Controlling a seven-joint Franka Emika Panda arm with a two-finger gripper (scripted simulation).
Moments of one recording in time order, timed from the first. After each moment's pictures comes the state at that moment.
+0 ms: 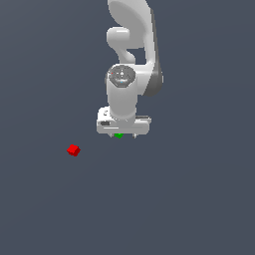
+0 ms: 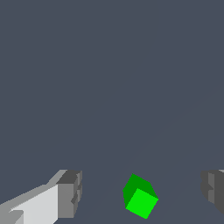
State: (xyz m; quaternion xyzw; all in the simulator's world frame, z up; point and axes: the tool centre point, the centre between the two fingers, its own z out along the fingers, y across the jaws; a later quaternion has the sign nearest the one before) arm -0.015 -0.018 0.151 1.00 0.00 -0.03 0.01
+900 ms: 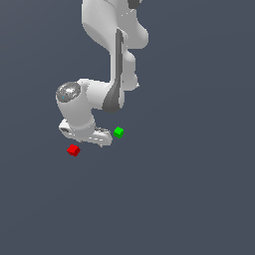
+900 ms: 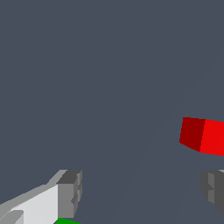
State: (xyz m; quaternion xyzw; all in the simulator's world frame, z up) arm -0.005 -0.165 0.105 0.99 -0.11 -0.01 0.01
